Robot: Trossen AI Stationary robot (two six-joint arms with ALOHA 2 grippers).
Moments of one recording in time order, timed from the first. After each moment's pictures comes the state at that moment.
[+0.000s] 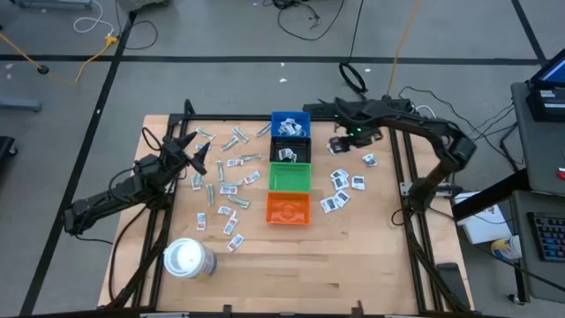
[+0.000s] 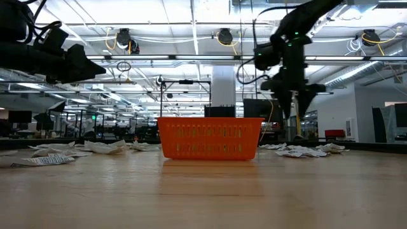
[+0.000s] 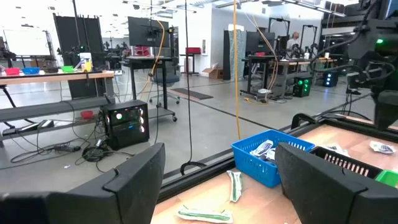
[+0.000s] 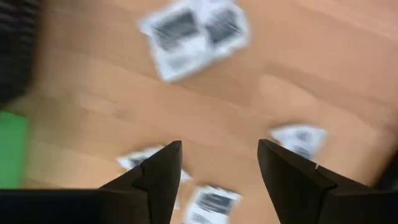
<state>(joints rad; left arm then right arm) 0.42 0.01 0.02 0.06 -0.45 0.02 -0.68 1.61 1.19 -1.08 0.03 0.59</state>
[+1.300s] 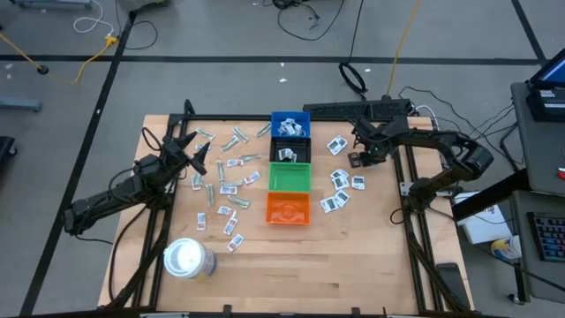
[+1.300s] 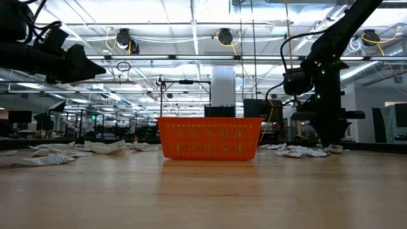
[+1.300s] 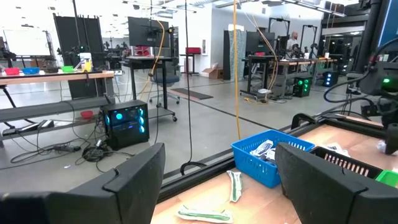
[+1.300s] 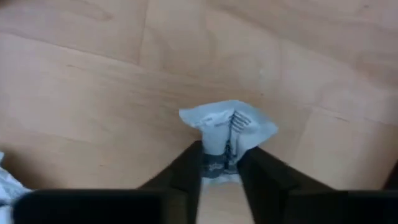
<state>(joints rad) 0.42 0.01 0.02 0.06 -0.45 0.02 -0.81 1.47 0.72 -0.76 0.07 0.53</state>
